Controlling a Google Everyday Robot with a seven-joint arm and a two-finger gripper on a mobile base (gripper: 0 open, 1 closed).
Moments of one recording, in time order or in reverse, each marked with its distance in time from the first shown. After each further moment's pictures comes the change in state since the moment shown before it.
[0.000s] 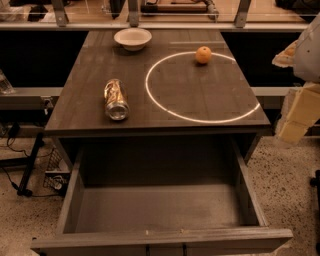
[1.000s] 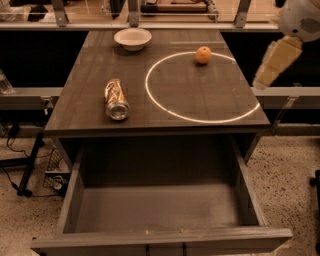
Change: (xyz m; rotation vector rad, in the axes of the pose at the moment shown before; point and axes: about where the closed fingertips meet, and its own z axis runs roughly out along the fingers) arm -0.015 -0.143 0.025 0.153 -0.101 0.081
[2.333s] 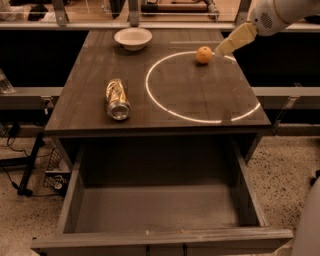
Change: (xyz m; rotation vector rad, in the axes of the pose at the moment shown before) arm -0.040 -0.111 0.085 0.060 -0.328 0.406
